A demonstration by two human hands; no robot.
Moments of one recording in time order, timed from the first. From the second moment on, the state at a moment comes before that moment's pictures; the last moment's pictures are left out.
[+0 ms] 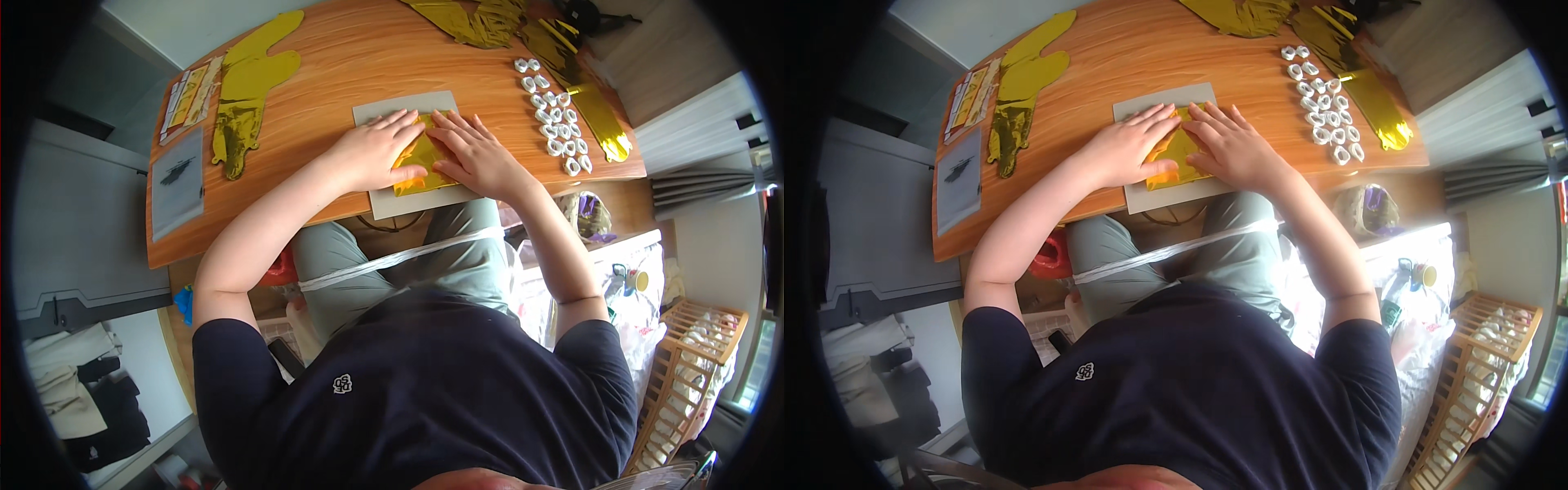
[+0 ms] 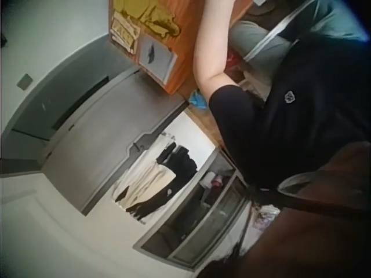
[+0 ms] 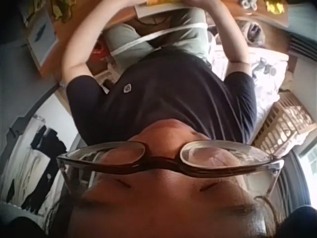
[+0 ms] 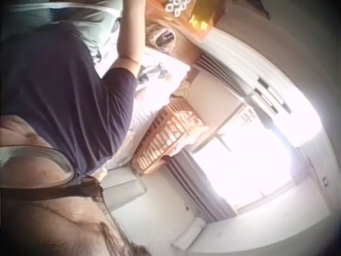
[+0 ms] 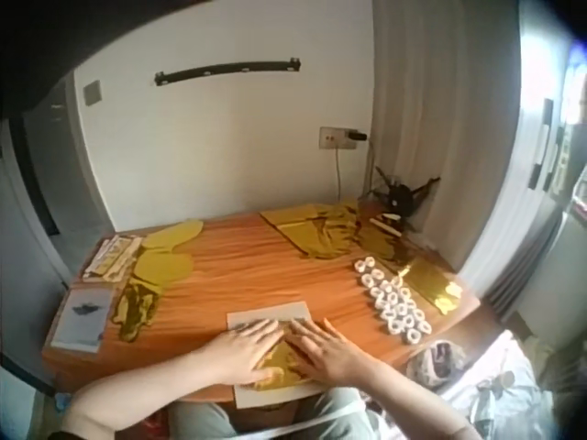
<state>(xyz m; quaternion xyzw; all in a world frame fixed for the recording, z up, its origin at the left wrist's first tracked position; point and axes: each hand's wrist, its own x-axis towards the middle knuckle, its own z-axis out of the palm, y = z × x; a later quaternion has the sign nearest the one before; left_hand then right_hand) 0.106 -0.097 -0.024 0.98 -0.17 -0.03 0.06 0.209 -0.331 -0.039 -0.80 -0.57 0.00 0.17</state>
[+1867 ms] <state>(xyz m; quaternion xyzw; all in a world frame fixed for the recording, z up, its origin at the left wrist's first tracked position) 0.125 -0.102 -0.056 0.96 -0.24 0.10 0.10 0.065 -0.323 -0.072 -0.88 -0.43 -0.19 0.08</state>
